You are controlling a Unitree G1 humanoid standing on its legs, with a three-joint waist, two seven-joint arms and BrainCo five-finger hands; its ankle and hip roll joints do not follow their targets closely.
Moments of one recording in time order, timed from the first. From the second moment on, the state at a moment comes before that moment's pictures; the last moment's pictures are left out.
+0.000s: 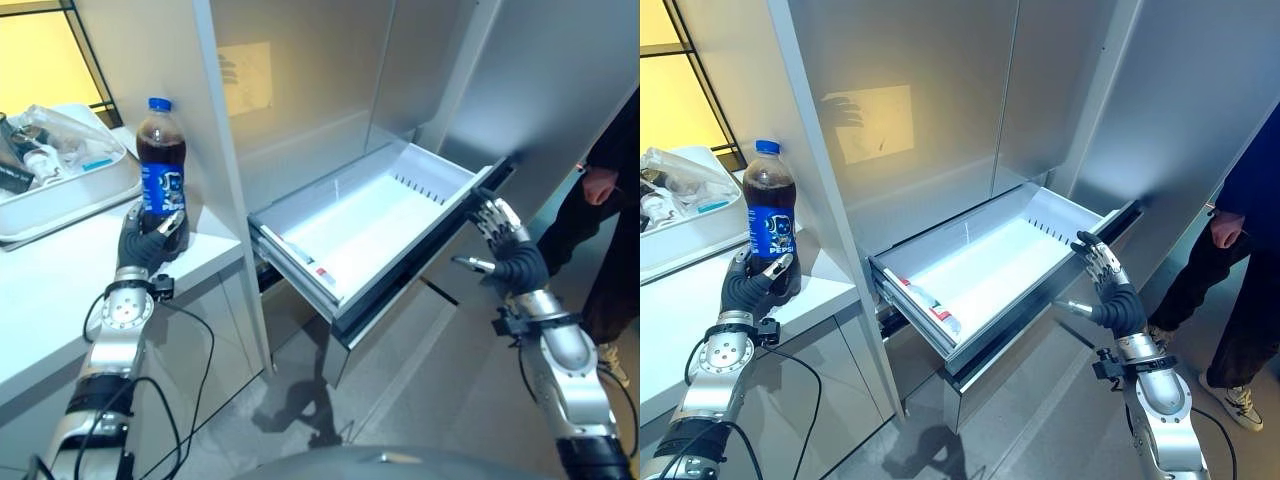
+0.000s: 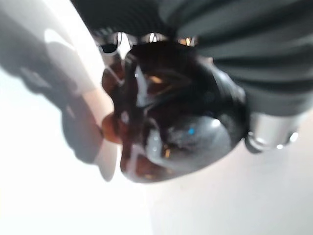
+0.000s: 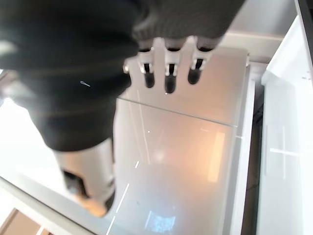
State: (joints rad) left arm -0.18 0.58 0.09 0.42 -0.15 -0.25 0.20; right arm 0.12 -0.41 -0.10 -0.15 0.34 -0.31 0.19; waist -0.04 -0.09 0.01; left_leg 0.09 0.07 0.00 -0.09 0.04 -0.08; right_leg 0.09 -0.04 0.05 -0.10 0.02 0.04
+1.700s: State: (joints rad) left arm 0.19 0.59 -0.05 -0.22 -0.72 -0.26 -0.44; right arm 0.10 -0.61 0.09 -0.03 0.80 -0.14 0.54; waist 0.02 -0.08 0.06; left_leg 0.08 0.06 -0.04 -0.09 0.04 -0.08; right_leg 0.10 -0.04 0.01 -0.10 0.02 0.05
